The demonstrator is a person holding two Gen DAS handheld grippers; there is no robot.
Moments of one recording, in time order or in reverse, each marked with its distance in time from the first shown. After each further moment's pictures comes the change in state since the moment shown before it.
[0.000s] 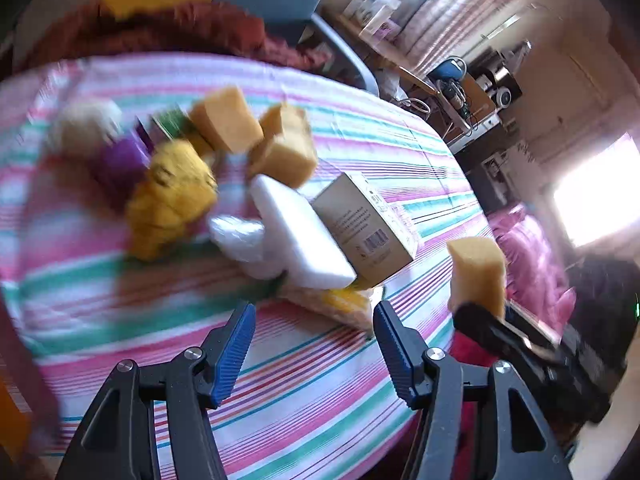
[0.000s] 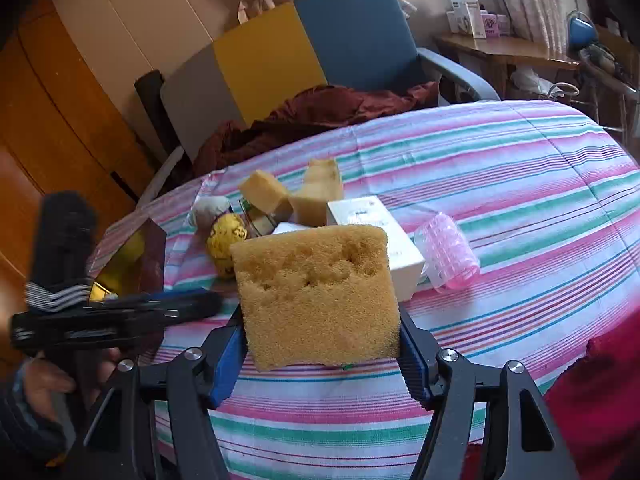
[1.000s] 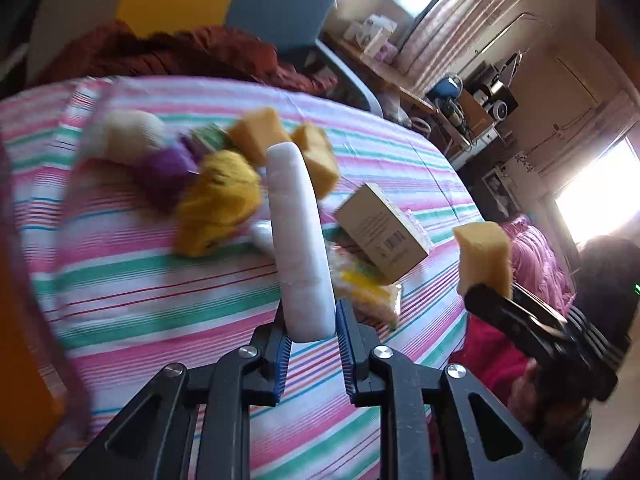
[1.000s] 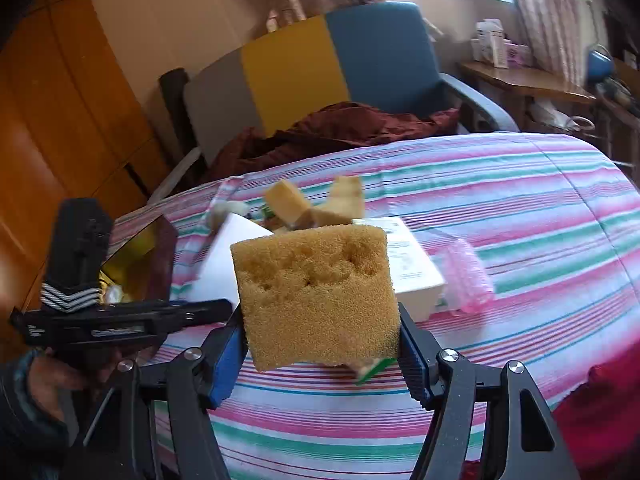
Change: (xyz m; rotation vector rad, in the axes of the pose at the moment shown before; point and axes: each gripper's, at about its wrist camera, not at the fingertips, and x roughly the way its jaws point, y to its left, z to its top) left arm -0.056 0.026 -0.037 0.053 -0.135 0.046; right arm 0.006 0.022 0.000 -0.109 -0.053 0.030
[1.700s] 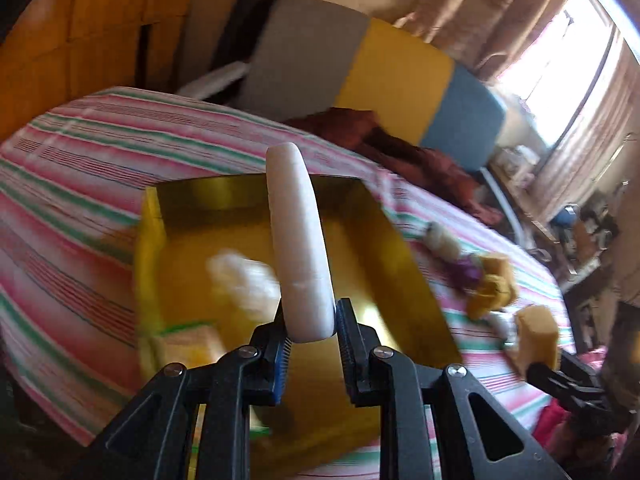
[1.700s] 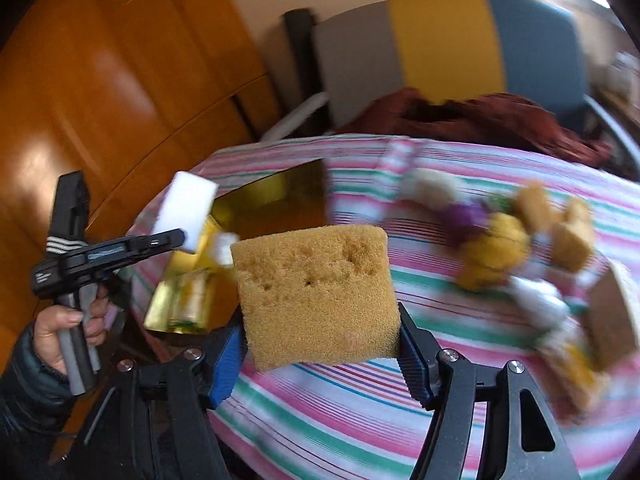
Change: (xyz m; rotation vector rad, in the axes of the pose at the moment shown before) left arm -0.200 0.214 -0.058 -0.327 -0.307 0.423; right arm 0.069 0.208 -0.008 -0.260 0.150 0.301
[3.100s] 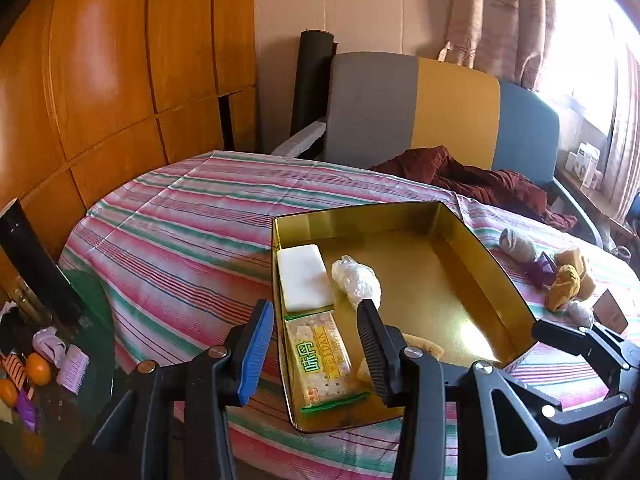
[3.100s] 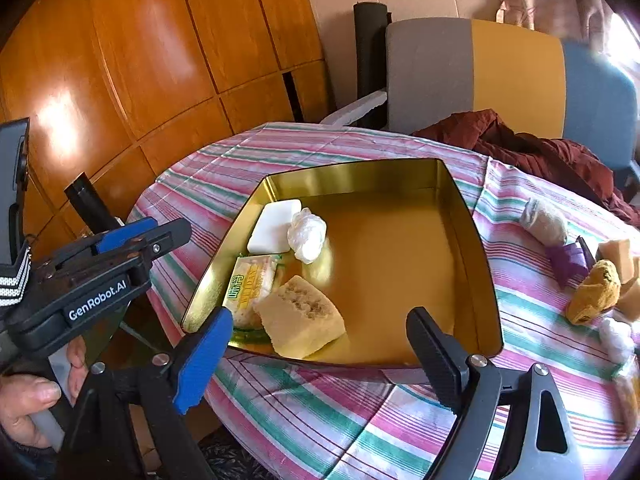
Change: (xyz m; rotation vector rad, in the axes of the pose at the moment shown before) left arm -0.070 -0.016 -0.059 0.084 -0.232 0.360; right arm 0.066 0.124 -0.013 -0.181 -0.006 -0.023
